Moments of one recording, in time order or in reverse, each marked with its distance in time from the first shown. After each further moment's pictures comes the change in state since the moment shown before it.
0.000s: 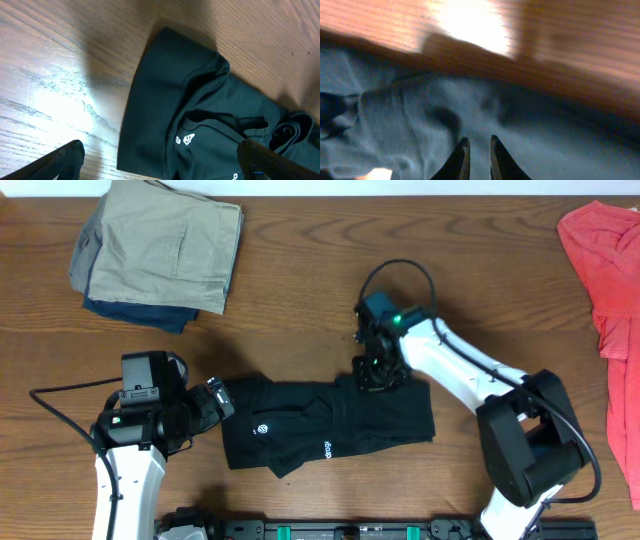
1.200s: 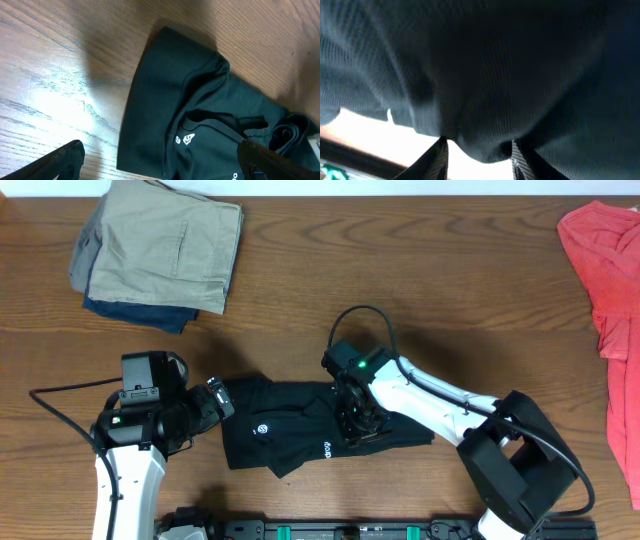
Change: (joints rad) left arm 0.000 0.000 0.000 0.000 0.000 0.000; right arm 0.241 -0.048 -0.159 -0.026 -0.025 0.070
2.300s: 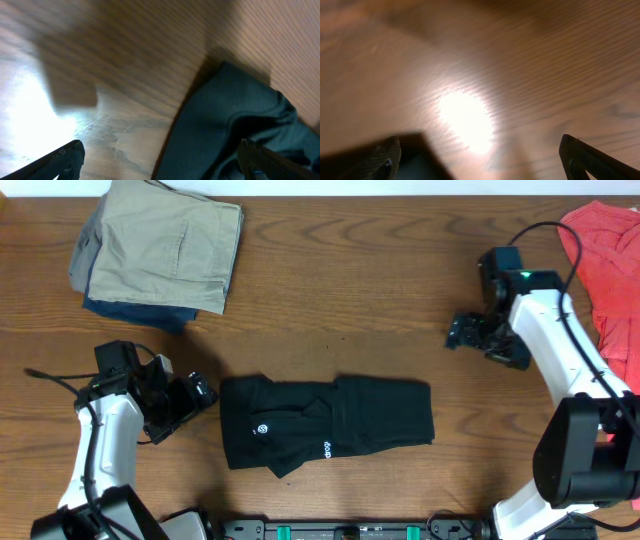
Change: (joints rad) left arm 0.237 0.355 0.000 0.155 0.108 0.232; right arm -0.721 -0.055 0.228 -0.129 0.378 0.003
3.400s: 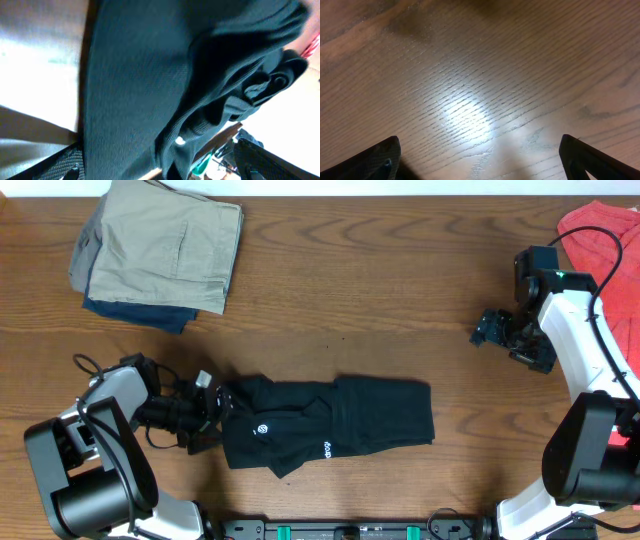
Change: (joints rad) left arm 0.005 0.334 0.026 -0.185 0.362 0.261; right arm -0.121 0.000 0.000 0.010 0.000 0.001
